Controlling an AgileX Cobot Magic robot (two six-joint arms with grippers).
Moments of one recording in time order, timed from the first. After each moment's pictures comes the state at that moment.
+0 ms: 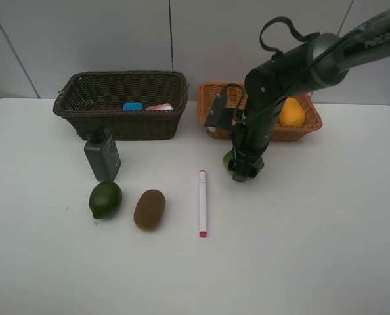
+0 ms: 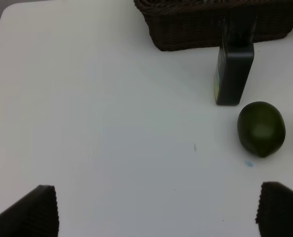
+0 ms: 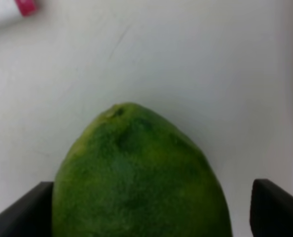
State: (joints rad) left arm -0.03 0.00 -0.51 0.01 1.06 0.04; right arm 0.54 2.08 -1.31 -0.28 0.68 -0.53
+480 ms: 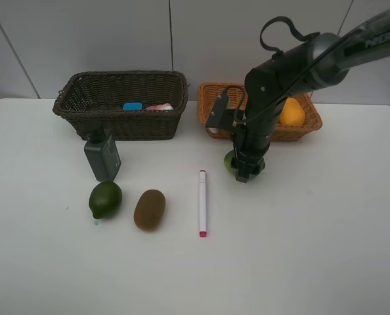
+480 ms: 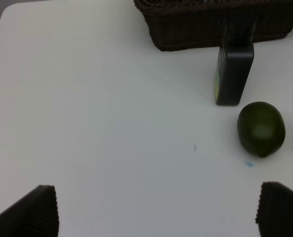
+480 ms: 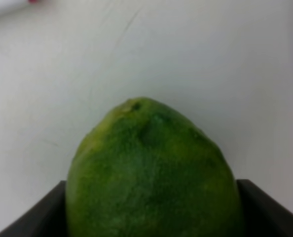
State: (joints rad) left arm -0.03 0.00 -0.51 0.01 1.06 0.04; right arm 0.54 2.08 -1.31 -0.28 0.71 -0.53
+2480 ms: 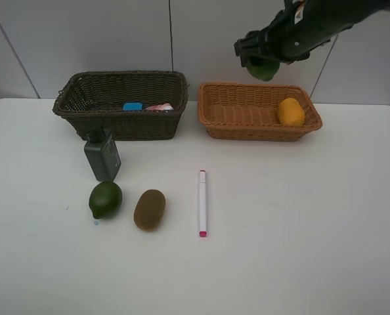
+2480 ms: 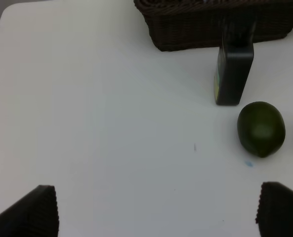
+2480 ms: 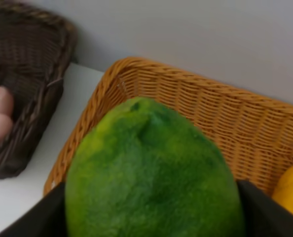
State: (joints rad) left arm -0.03 0.00 -0.51 0.01 1.06 0.04; right arm 0.39 1.75 -1.31 -0.27 0.37 0.27
